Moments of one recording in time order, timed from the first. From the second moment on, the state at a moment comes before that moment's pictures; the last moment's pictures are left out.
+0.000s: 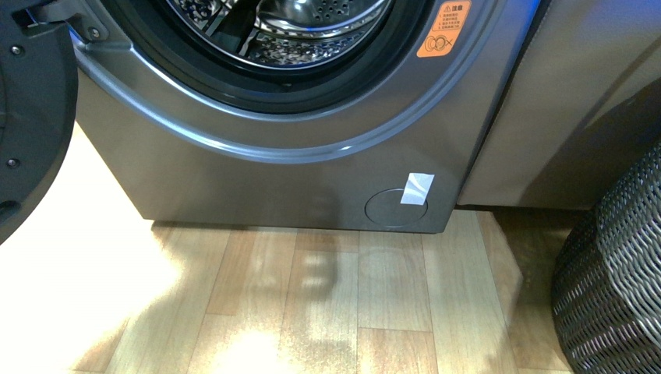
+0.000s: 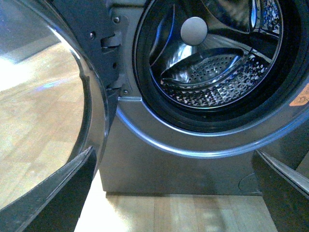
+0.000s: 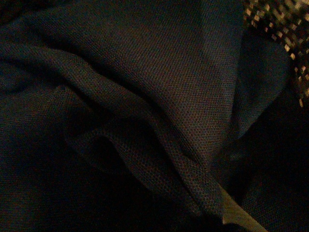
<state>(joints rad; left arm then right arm) 0.00 0.00 0.01 0.00 0.00 0.00 -0.68 2.58 1.27 0.20 -0.19 0.11</state>
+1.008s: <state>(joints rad) 0.00 0.00 0.01 0.00 0.00 0.00 -0.72 1.53 1.17 -0.06 -0.54 0.03</state>
